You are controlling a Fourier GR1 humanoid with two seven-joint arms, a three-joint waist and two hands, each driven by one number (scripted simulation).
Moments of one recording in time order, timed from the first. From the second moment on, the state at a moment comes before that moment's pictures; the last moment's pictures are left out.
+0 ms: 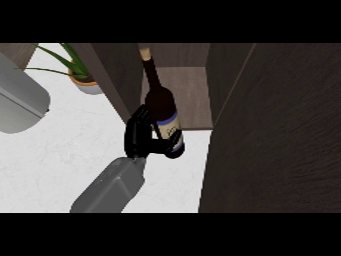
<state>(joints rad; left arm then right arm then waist) -0.53 0.00 -0.49 -0.76 0.97 0.27 -0.71 -0.11 -0.05 0.03 -2.40 -0.19 0.15 0.57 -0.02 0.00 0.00</state>
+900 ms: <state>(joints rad) -0.86 0.00 -0.41 -0.42 1.10 0.24 -0.70 -0.05 -0.05 0.02 -2.37 -0.21 0.19 0.48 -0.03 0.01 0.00</state>
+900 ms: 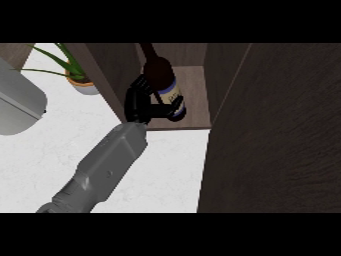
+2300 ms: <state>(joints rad) -1.00 0.00 -0.46 -0.28 1.21 0.29 -0.65 -0.12 -0.03 0.07 -2.31 -0.21 0.20 0.45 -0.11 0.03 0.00</state>
